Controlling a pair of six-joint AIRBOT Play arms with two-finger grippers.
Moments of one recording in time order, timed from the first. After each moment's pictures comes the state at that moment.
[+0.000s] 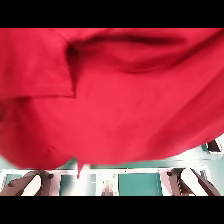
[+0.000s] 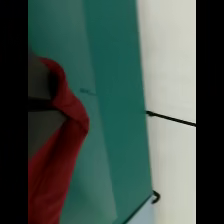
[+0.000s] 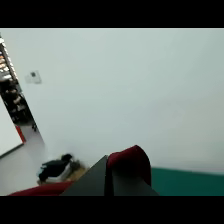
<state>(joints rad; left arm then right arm) 0.23 -0.88 1.78 0.88 -1.28 -1.37 -0.67 -0.91 1.58 -0.10 1.23 1.04</state>
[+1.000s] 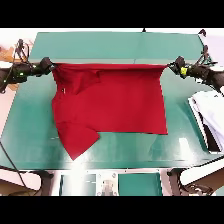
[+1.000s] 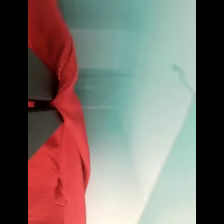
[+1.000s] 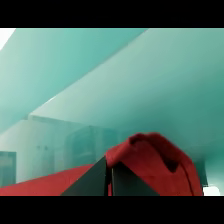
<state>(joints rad) 0.23 -1.66 1.41 0.46 -0.80 -0.97 -0.33 -1.76 1.46 -0.39 0.80 1.07</state>
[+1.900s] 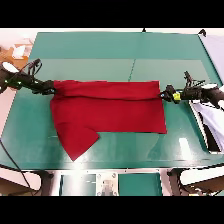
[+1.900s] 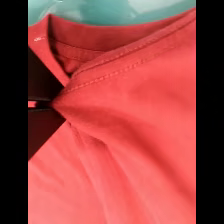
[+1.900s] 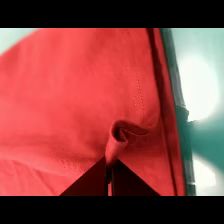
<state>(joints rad) 0.23 -1.68 1.39 1.01 -1.18 -1.15 -0.34 -1.63 1.08 -0.64 1.02 1.11</state>
